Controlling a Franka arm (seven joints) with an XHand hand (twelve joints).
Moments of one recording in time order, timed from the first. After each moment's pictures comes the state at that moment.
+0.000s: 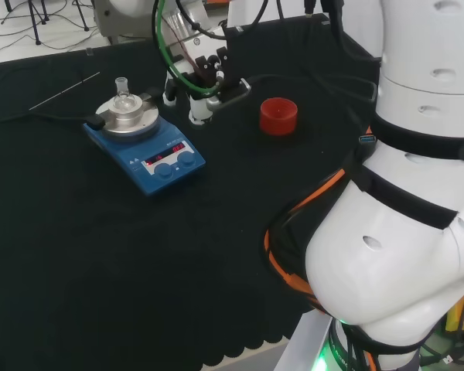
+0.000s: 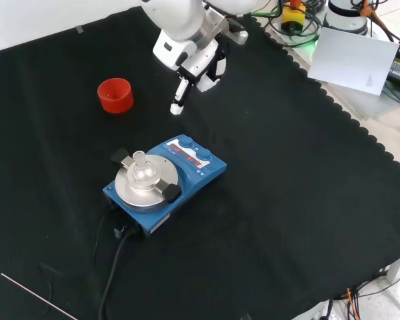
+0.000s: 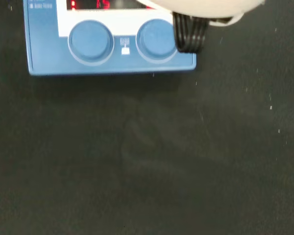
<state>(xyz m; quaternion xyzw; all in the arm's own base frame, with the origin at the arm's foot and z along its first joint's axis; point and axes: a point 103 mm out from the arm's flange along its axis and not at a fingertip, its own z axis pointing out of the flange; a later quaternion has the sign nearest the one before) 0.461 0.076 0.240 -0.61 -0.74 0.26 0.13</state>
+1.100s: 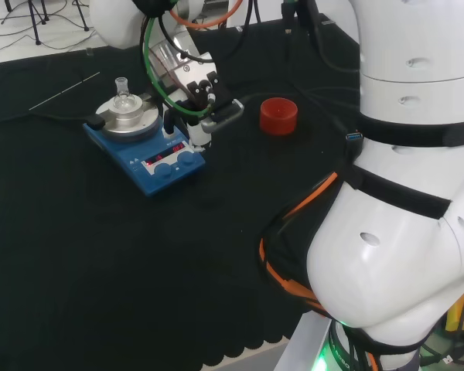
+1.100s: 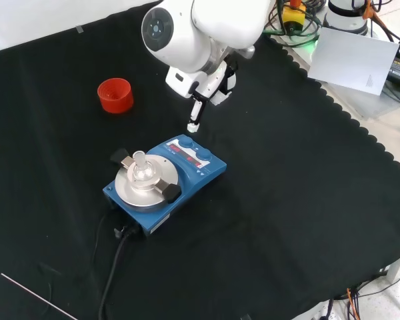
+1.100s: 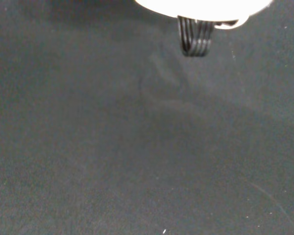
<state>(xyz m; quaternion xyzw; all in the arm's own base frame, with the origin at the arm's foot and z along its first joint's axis) 0.445 0.091 0.199 -0.57 -0.74 0.32 0.16</state>
